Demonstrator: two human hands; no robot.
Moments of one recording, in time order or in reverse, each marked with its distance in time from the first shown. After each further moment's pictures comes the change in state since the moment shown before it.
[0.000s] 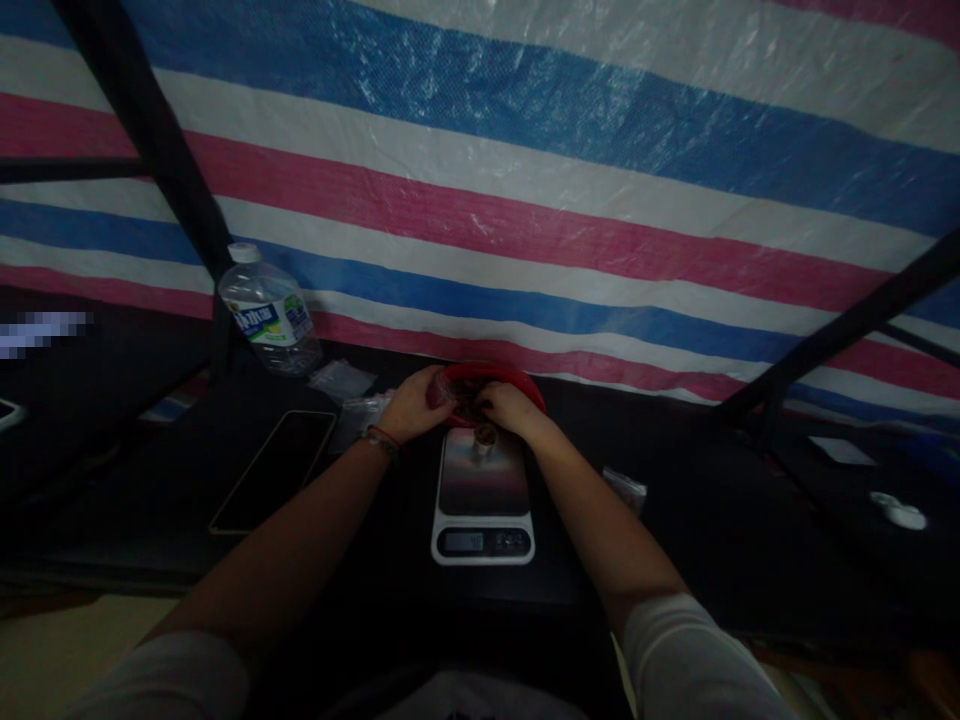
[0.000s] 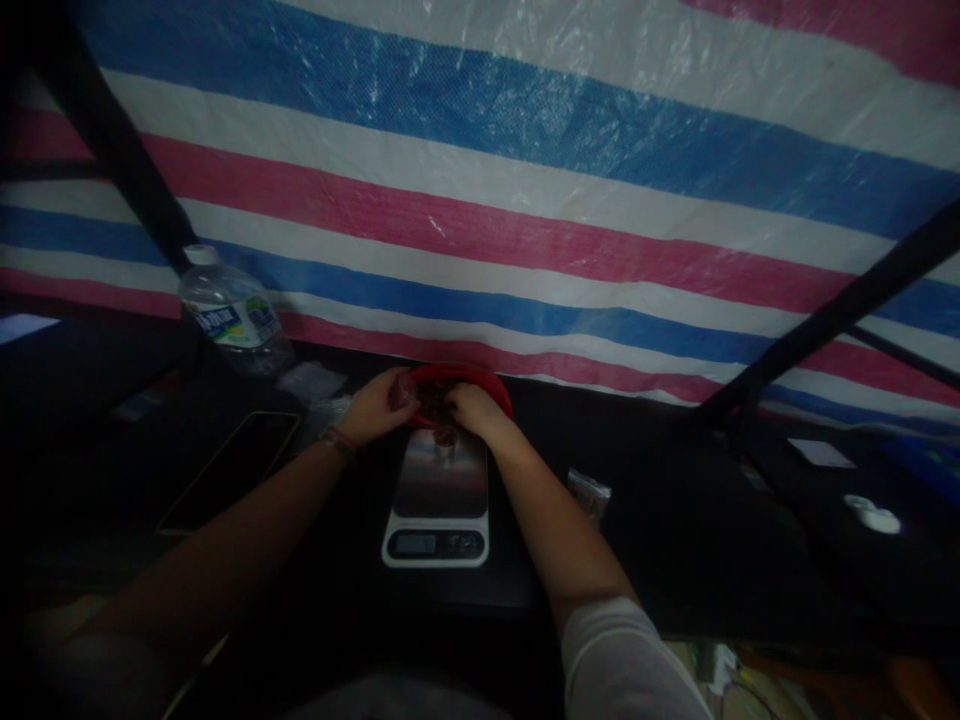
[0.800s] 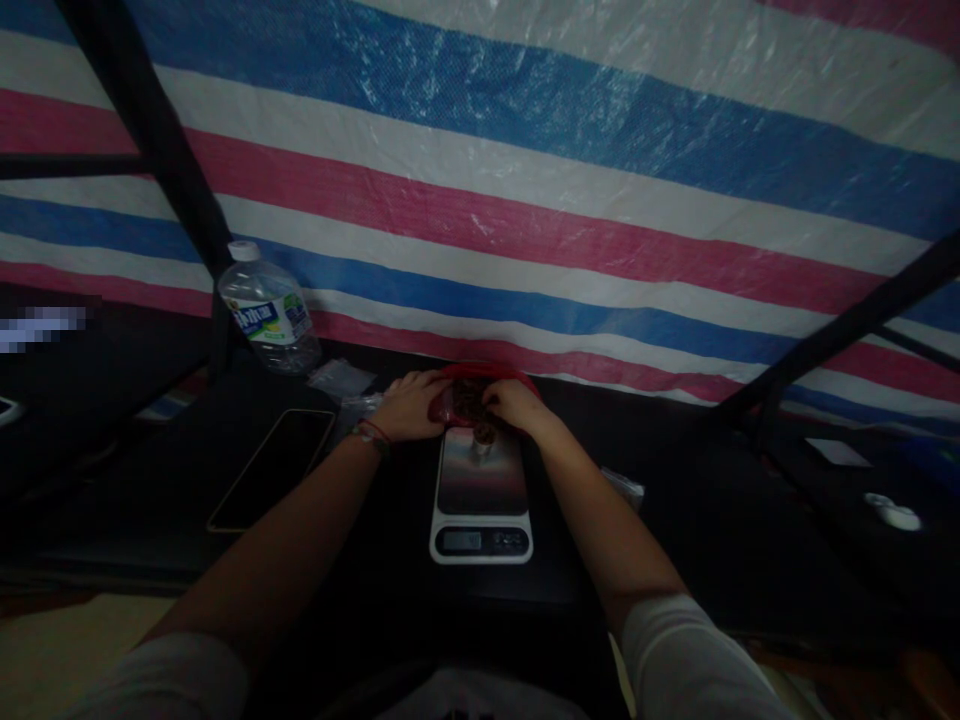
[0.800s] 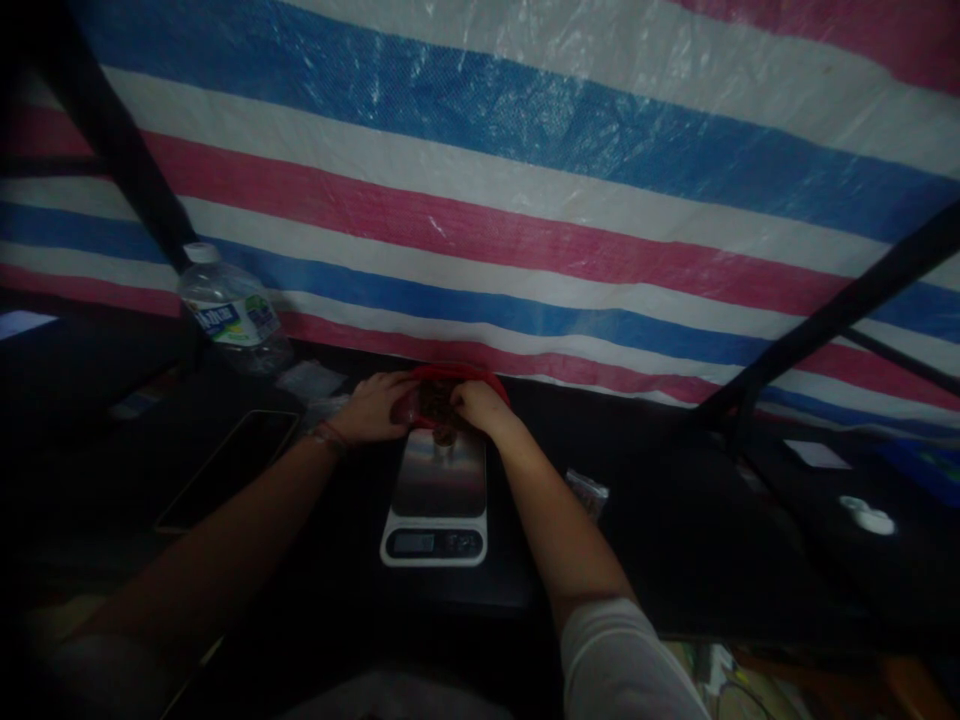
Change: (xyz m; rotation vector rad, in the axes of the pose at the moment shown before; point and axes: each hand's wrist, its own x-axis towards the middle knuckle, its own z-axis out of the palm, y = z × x) left_hand -0.002 -0.002 -0.012 0.262 -0.250 0.122; right_hand -0.007 0.003 -0.014 0.016 0.004 0.119
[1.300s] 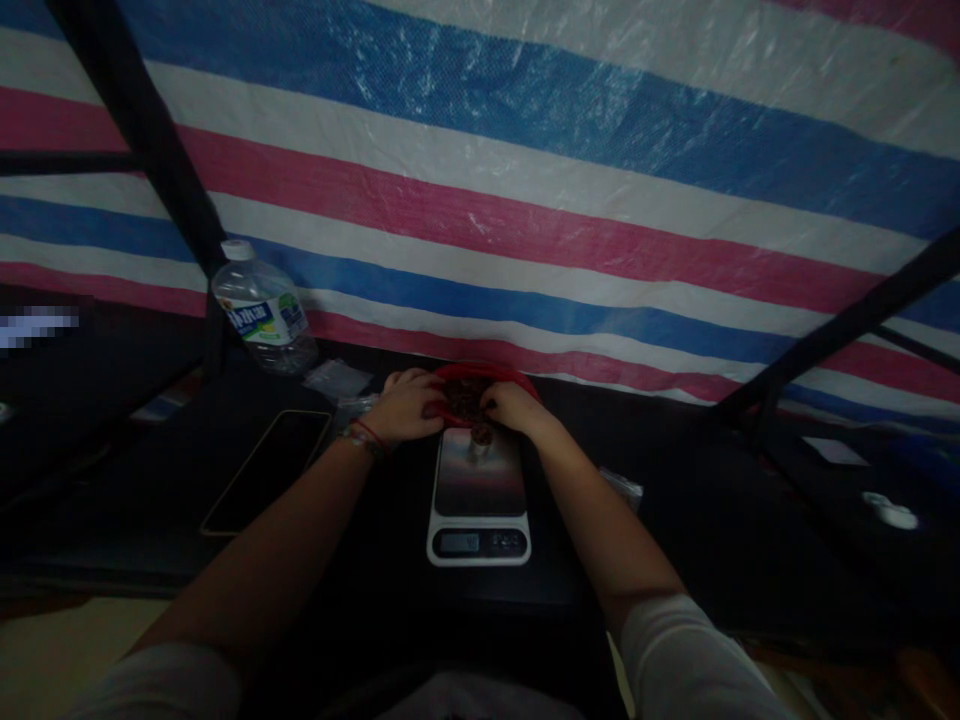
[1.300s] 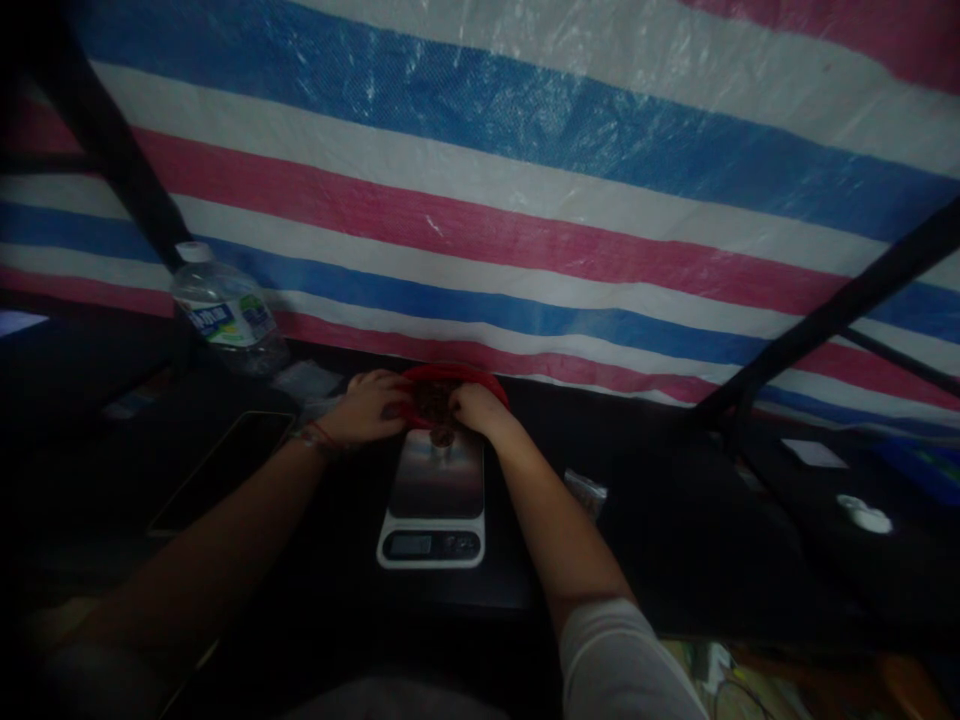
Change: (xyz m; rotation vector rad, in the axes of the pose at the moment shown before) left_hand 0.001 0.003 -0.011 -0.031 -0.005 0.067; right_hand -0.003 -0.004 -0.001 0.008 -0.055 -0.040
